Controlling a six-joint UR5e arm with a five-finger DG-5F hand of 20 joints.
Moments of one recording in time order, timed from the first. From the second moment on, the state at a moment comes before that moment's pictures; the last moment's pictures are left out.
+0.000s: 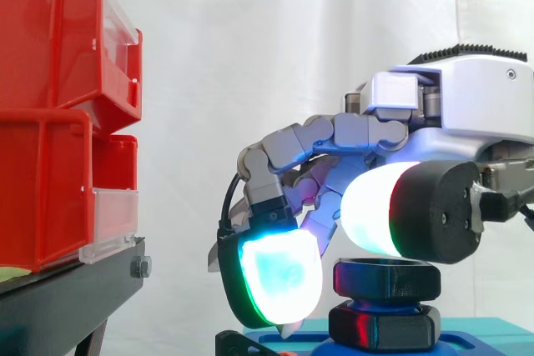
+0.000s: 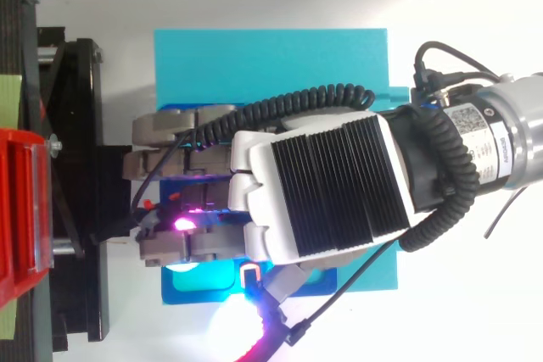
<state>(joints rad) 0.09 -2.28 -1.19 -2.74 -1.77 -1.46</state>
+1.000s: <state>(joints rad) 0.07 -2.28 -1.19 -2.75 -1.82 -1.49</state>
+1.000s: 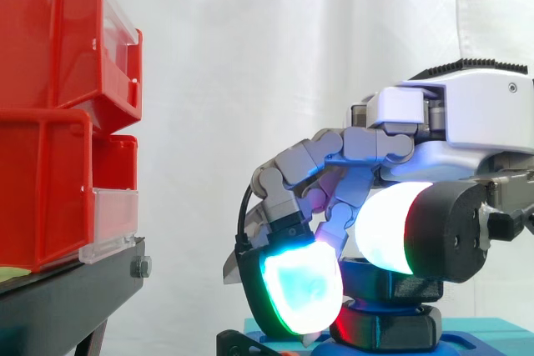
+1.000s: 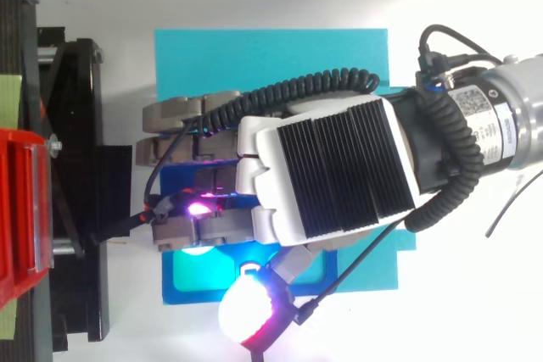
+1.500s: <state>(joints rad) 0.04 -2.28 -1.19 -2.73 -1.84 -1.49</state>
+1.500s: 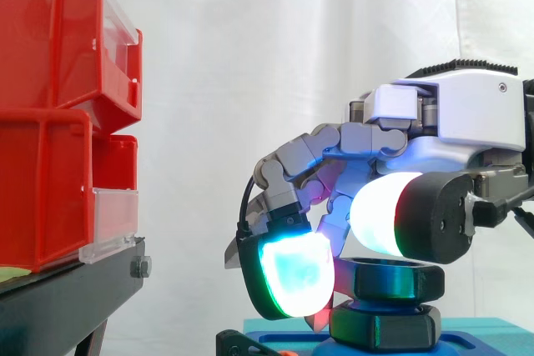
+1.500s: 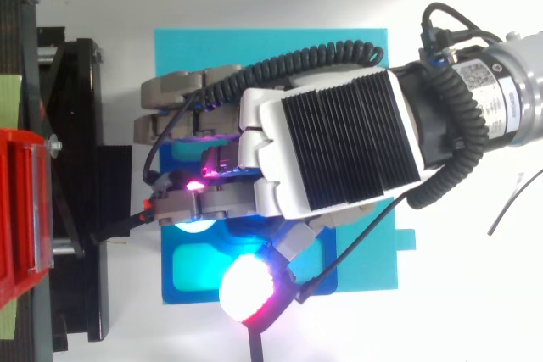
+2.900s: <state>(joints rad) 0.04 -2.28 -1.15 -2.66 -1.89 -1.46</state>
